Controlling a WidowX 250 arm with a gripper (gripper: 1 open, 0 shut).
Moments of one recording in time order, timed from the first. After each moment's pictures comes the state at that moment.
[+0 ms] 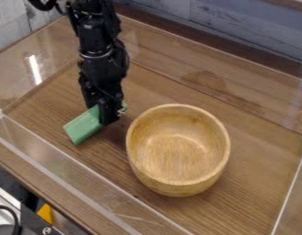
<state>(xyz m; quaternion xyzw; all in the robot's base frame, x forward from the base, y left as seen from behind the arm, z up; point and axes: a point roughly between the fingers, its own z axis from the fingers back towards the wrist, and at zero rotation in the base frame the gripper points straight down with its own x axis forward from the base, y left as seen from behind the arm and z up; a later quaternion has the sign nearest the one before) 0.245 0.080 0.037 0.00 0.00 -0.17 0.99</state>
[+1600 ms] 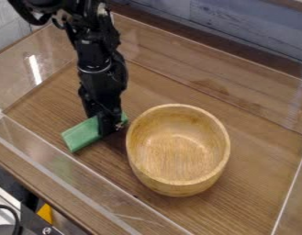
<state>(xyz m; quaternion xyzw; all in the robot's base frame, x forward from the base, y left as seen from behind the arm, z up) 0.232 0.079 0.029 0.01 -0.02 -0.18 0.98</state>
